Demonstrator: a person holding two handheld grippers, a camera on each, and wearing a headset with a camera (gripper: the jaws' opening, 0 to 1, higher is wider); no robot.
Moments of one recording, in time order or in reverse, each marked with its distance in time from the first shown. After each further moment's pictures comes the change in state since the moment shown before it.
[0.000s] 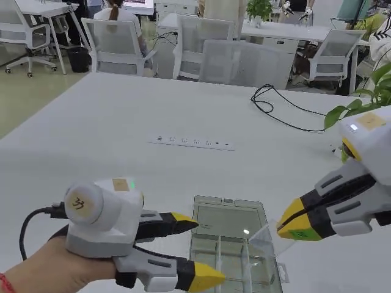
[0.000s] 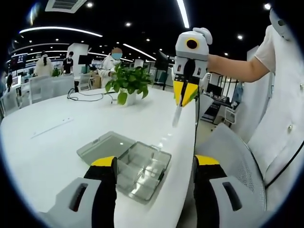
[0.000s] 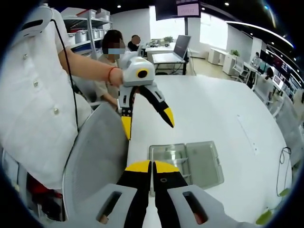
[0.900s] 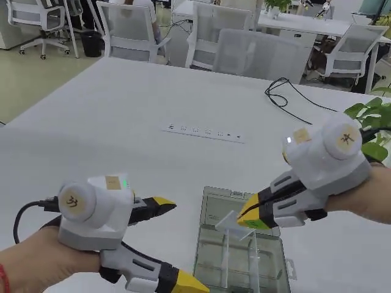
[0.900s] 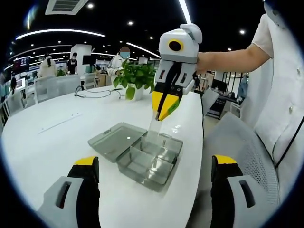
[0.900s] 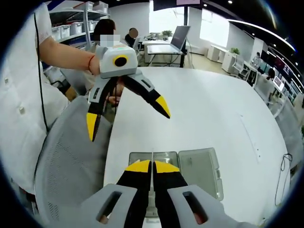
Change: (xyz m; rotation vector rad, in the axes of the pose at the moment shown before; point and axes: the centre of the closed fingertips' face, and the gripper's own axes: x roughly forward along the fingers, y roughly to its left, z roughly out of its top) left arm -0.014 0.024 -0.027 0.022 0.017 0.054; right arm 0.087 -0.041 -0.004 -0.026 0.057 -0.034
